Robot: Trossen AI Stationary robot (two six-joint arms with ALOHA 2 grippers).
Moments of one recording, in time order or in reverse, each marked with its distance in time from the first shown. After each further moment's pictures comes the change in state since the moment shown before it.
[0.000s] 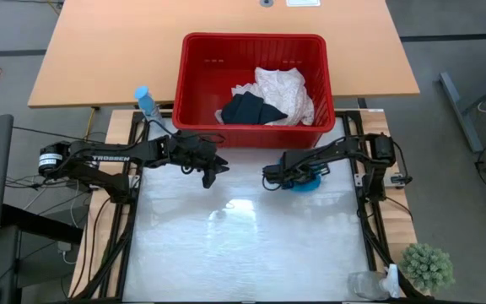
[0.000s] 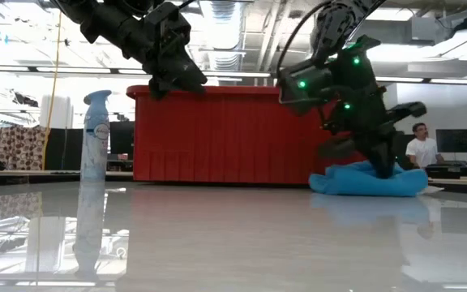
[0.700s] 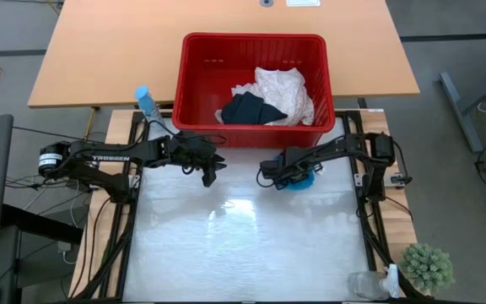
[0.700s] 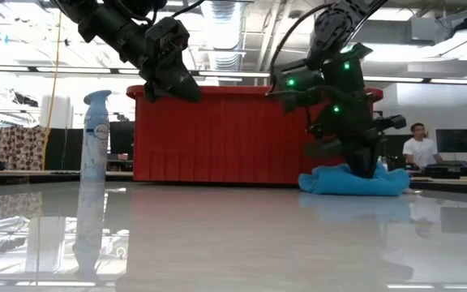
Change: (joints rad) left arm 0.000 0.000 0.000 -0.060 -0.101 0.047; right arm -0.028 0.000 0.000 0.174 -0.017 -0.201
